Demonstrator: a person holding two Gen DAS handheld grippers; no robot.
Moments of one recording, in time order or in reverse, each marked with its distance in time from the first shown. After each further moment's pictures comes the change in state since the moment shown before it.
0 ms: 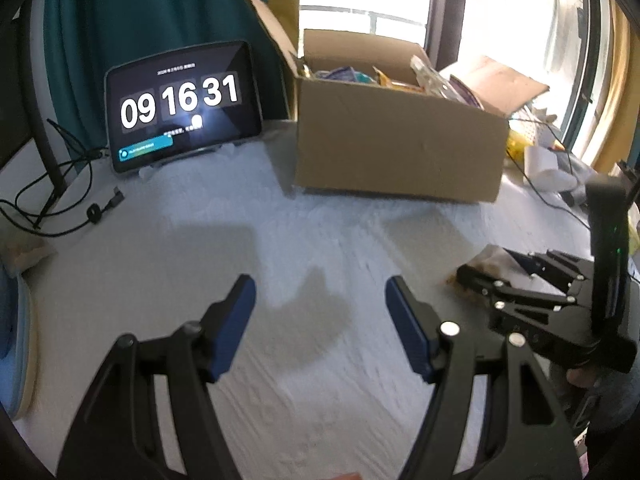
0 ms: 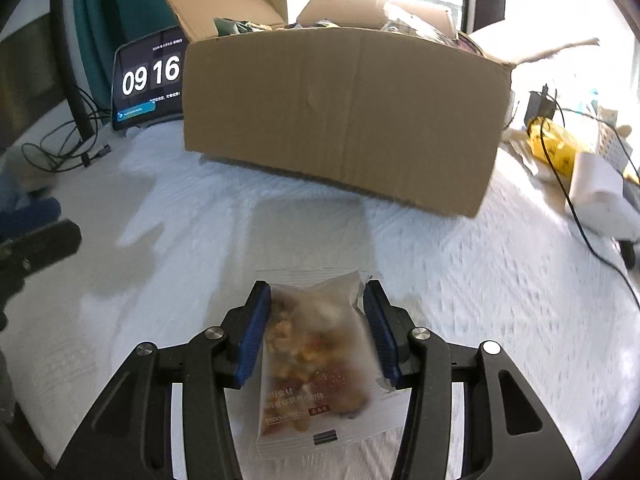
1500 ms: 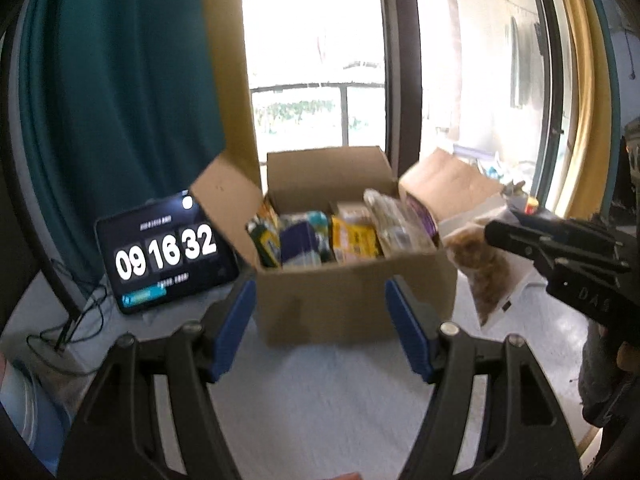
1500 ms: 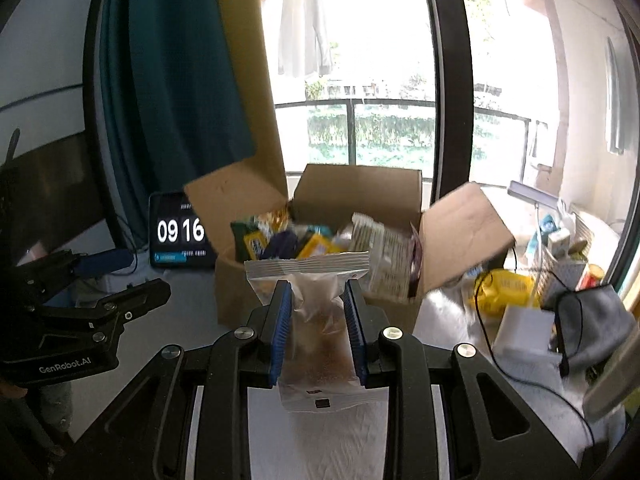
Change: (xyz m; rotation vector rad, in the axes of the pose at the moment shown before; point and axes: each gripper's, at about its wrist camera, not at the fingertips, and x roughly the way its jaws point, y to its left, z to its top) left arm -0.064 -0.045 0.120 0.117 -0.279 -0.023; right arm -0.139 -0.034 0.104 -0.007 -0.378 0.053
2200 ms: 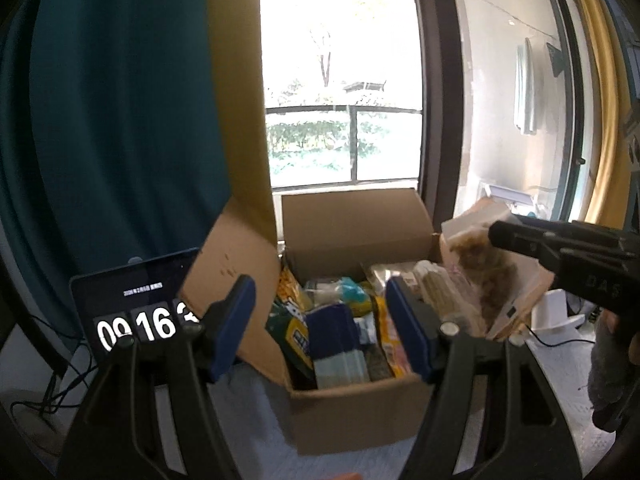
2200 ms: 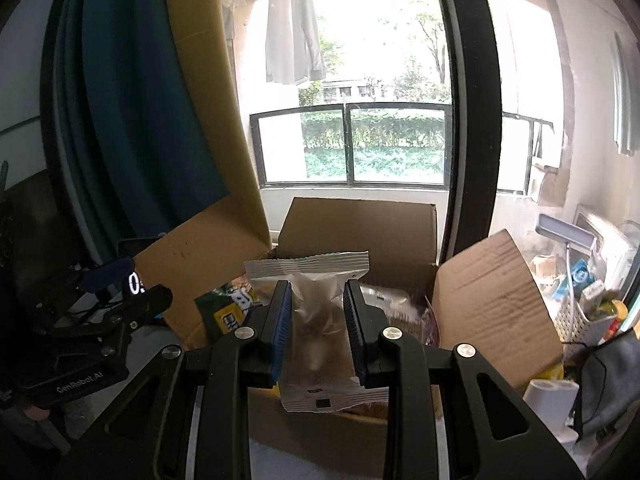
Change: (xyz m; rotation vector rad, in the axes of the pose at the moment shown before) left arm 0.096 0.048 0.061 -0.024 -0.069 0.008; right arm 0.099 -0.018 0.079 0.025 -0.007 -0.012
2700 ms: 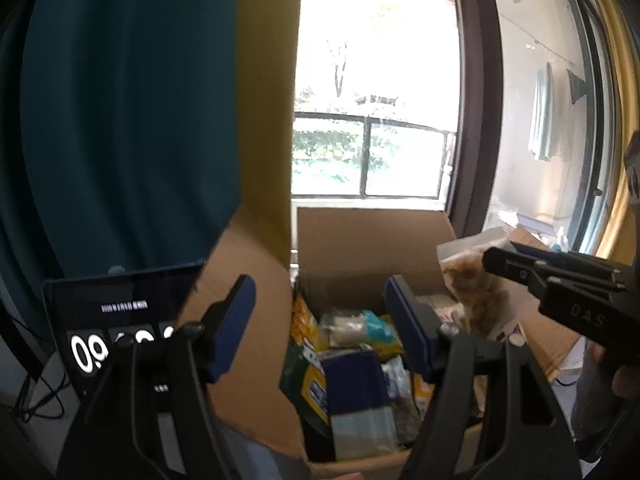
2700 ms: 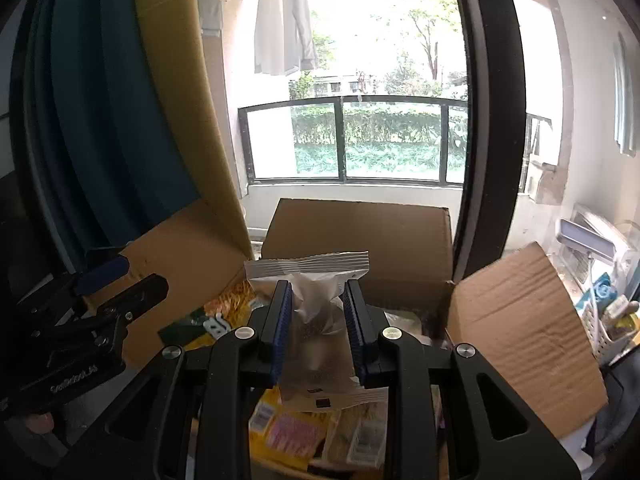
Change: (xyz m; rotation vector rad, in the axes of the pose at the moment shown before) left arm 0.059 0.029 0.015 -0.078 -0.049 0.012; right arm 0.067 0.002 0.015 0.008 0.015 -0.031
